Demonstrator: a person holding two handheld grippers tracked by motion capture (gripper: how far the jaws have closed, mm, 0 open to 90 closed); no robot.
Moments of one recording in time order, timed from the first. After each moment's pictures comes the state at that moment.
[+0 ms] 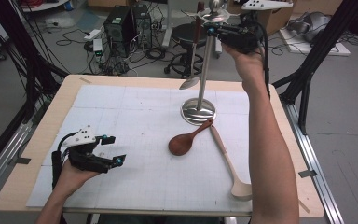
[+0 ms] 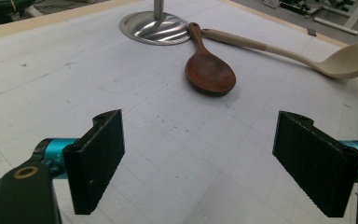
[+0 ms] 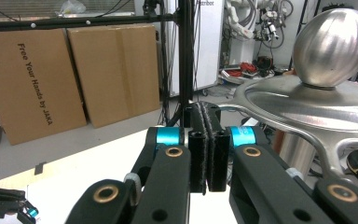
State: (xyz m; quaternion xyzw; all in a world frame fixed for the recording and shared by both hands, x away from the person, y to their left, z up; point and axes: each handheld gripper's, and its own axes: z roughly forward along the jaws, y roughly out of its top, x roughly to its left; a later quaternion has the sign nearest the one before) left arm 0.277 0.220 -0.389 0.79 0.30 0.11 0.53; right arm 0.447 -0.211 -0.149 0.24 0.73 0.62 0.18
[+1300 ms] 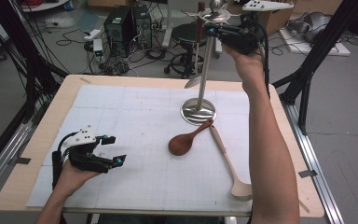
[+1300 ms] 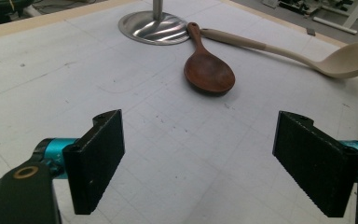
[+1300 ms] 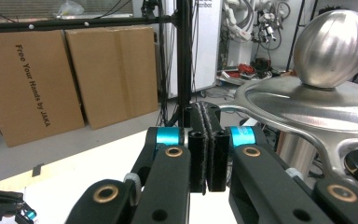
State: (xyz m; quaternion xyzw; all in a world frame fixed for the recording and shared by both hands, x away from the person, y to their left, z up) left arm 0.277 0.219 -0.389 0.79 0.29 0.11 0.53; right arm 0.445 -0.211 -0.150 0.24 0.73 0.62 0.19
